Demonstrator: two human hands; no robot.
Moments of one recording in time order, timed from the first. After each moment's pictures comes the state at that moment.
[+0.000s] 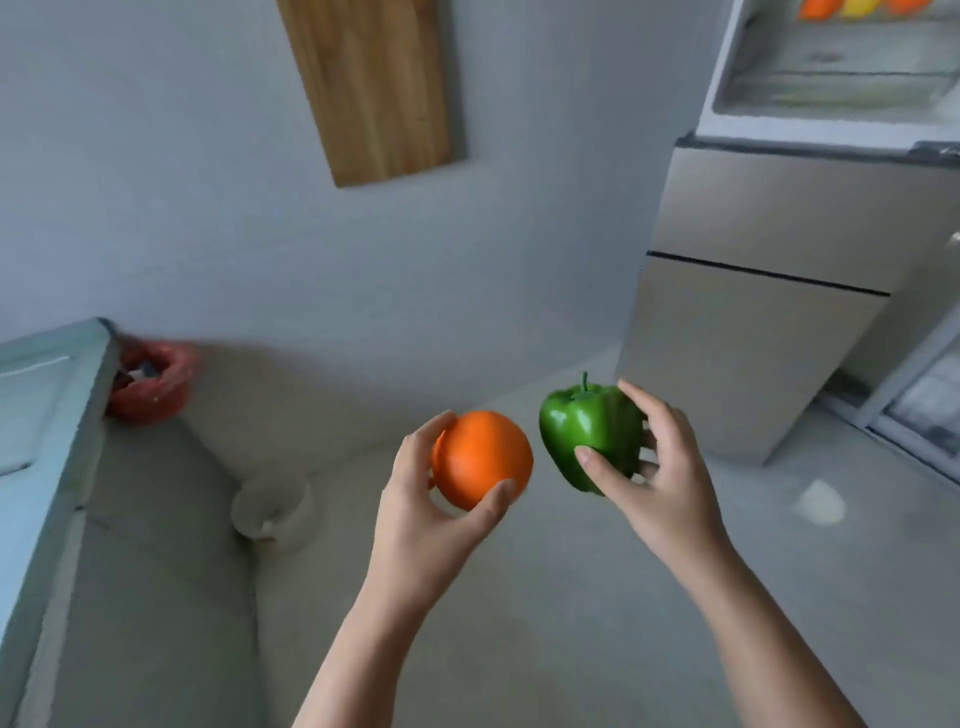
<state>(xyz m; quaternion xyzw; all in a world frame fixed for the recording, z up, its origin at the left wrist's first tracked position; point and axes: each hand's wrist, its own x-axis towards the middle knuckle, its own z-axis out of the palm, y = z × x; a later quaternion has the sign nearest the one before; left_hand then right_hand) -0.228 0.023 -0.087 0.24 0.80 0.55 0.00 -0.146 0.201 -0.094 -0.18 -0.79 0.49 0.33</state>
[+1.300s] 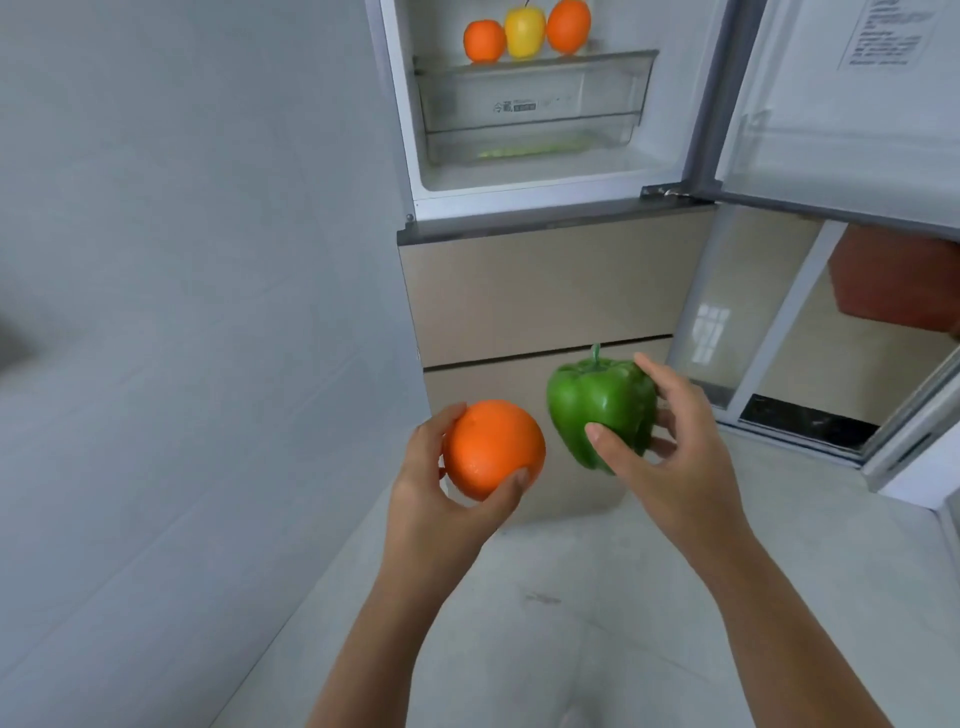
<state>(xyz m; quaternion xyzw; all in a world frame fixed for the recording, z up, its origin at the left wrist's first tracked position) -0.504 0.509 -0.085 0.49 0.67 0.53 0.16 -0.339 0.598 -0.076 -0.41 -0.70 0.35 0.47</state>
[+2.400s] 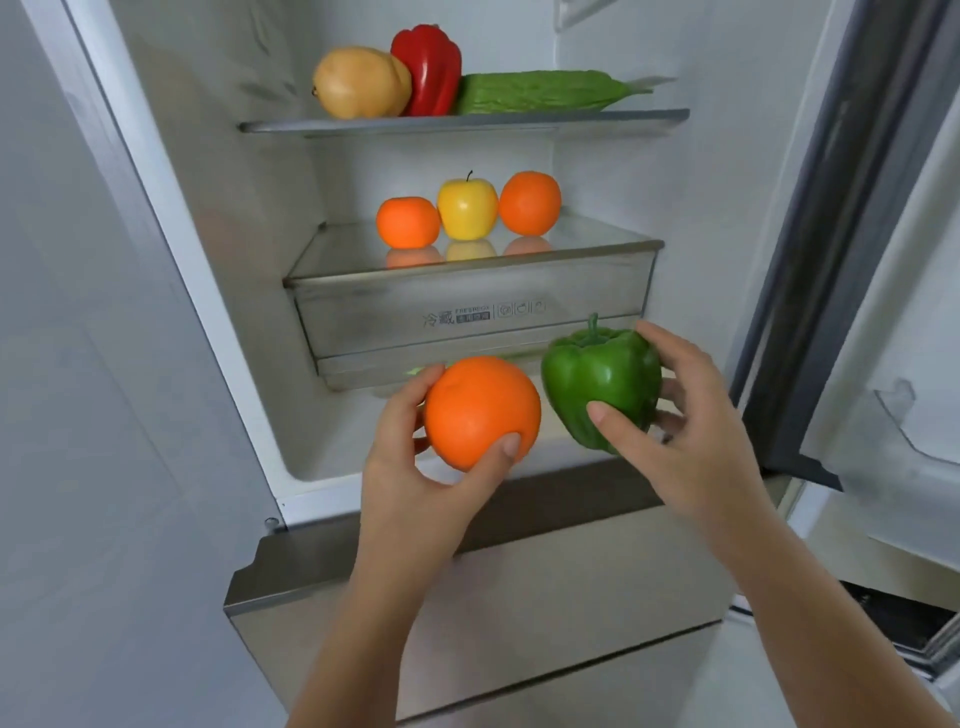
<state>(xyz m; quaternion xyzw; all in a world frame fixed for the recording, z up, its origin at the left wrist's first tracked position) -0.622 0.961 0.014 0.53 0.54 0.64 0.11 -0.442 1.038 0.026 -0.35 -0.73 0.23 0.53</state>
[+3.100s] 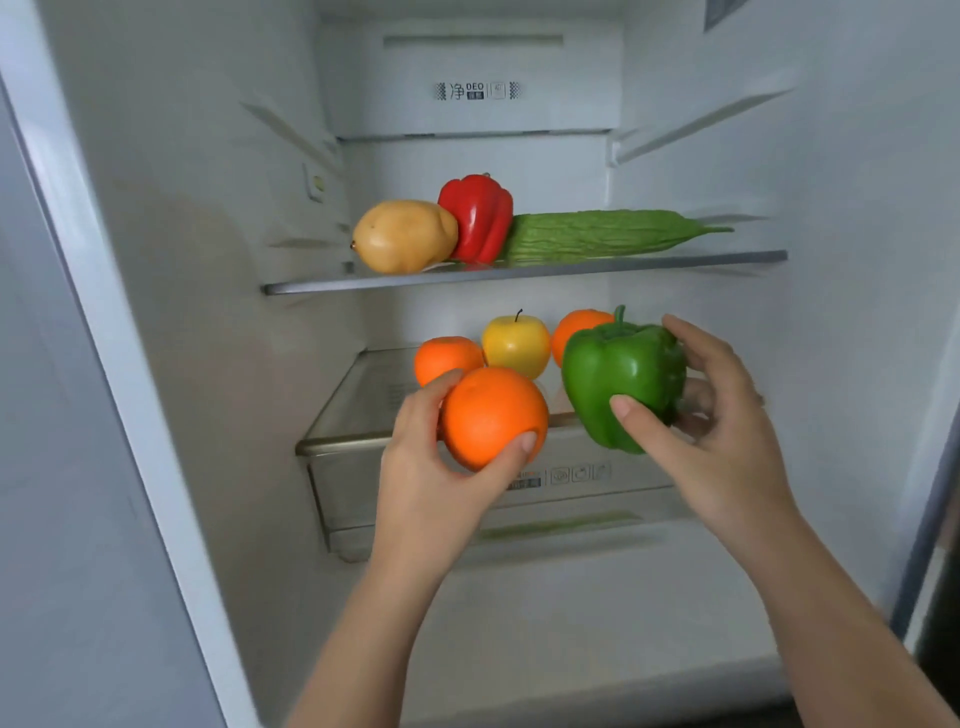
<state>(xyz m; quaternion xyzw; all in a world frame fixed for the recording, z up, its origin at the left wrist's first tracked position) -0.683 1.104 0.087 0.55 0.55 0.63 -0.02 -0.507 1.180 0.101 -0.23 -0.70 0.24 0.63</state>
